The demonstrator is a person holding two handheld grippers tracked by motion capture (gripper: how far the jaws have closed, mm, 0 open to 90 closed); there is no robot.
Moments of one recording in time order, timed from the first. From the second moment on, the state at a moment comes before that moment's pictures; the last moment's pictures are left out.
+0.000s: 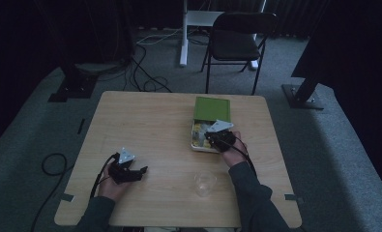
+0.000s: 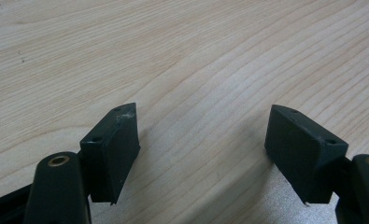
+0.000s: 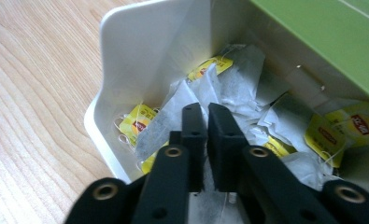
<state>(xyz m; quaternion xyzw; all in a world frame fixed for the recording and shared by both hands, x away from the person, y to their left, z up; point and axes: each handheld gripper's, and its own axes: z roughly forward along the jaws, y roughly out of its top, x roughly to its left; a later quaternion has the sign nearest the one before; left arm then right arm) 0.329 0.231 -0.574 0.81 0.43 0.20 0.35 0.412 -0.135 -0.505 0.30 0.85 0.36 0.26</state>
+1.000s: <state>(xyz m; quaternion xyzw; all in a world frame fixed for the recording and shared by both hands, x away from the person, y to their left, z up) 0.329 0.231 -0.574 0.81 0.43 0.20 0.35 0.388 -0.154 -0.471 0.28 0.82 0.41 0.28</state>
